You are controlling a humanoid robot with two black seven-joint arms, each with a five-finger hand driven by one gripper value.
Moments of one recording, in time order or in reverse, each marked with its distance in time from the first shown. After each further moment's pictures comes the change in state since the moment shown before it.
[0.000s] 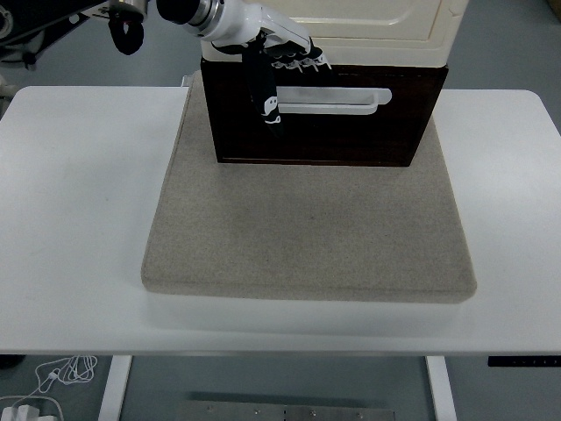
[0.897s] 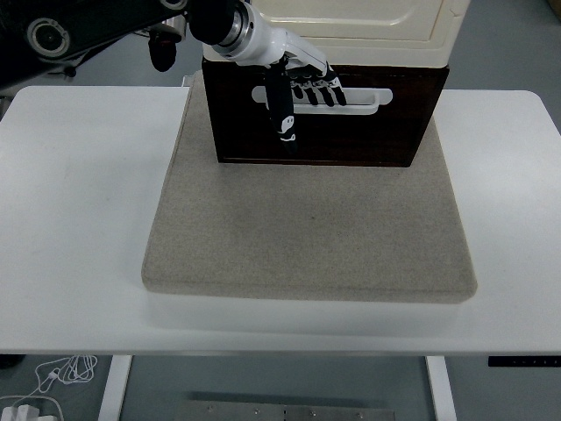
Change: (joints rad) left arm 0.004 -0.104 0.041 0.082 0.016 0.000 0.008; right arm 0.000 0.000 0.000 0.000 0.000 0.000 0.000
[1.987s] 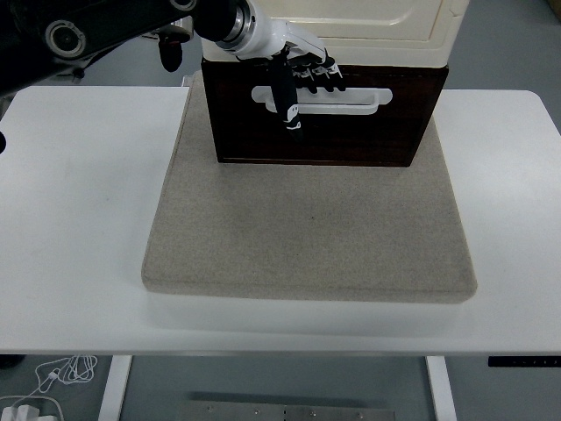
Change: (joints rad) left arm 0.011 -0.023 -0.001 0.042 0.000 0.068 0.000; right arm 0.000 0.000 0.000 0.000 0.000 0.000 0.000
